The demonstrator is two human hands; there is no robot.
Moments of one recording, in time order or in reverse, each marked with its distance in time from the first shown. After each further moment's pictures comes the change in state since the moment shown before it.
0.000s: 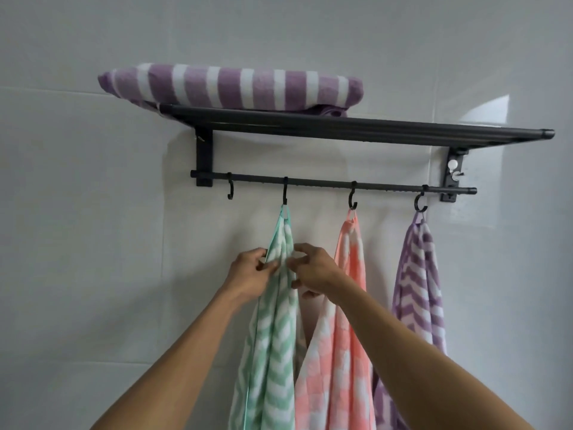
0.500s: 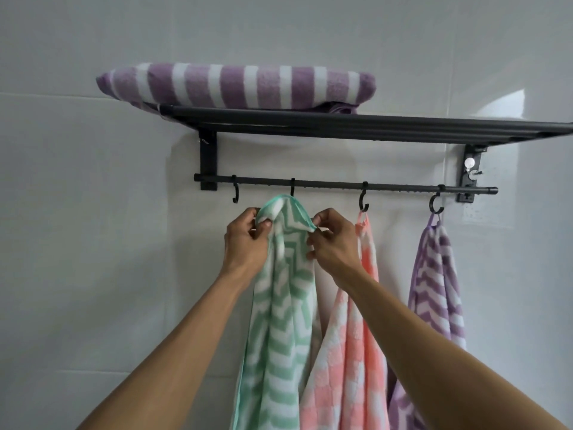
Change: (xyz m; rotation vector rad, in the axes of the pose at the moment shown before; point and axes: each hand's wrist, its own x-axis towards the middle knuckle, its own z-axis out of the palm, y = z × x) left_hand 0.018 0.046 -0.019 -0.232 0.304 0.266; right_hand 0.018 -0.018 -0.011 0.326 0.350 -0.387
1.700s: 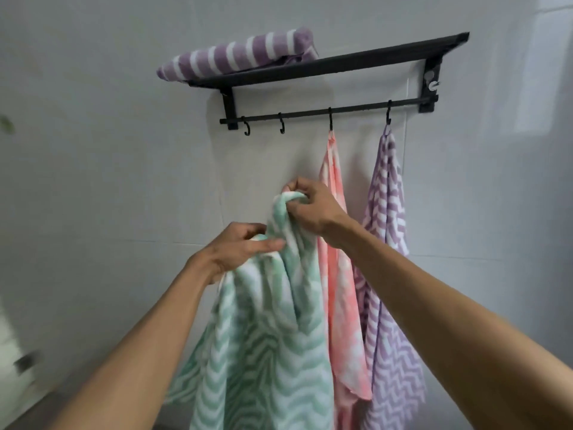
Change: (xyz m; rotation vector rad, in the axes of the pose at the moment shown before) left_hand -0.295 0.192 -0.043 0.243 -0.475 -0.569; right_hand -0.209 -0.093 -0.131 0.058 -0.467 -0.015
